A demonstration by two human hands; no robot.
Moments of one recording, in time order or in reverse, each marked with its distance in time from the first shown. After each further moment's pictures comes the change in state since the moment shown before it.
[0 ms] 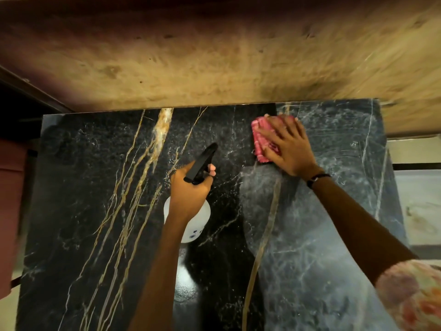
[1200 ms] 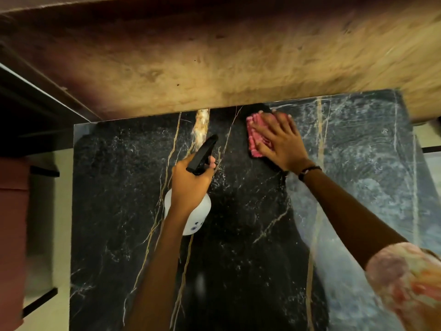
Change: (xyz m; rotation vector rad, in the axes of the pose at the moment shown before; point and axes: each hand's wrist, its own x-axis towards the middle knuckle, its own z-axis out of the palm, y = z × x) left_hand 0.032 -0.025 -0.116 0.014 -0.006 0.045; right_hand 0.047 -0.120 0.010 -0.010 -0.066 0.132
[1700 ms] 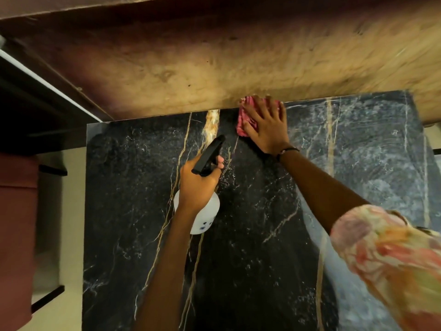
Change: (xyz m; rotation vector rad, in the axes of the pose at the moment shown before) left_hand -0.004 0.002 -0.012 -0.158 -0.057 -0.035; right_hand 0.063 -0.045 -0.003 0.028 -0.011 0.169
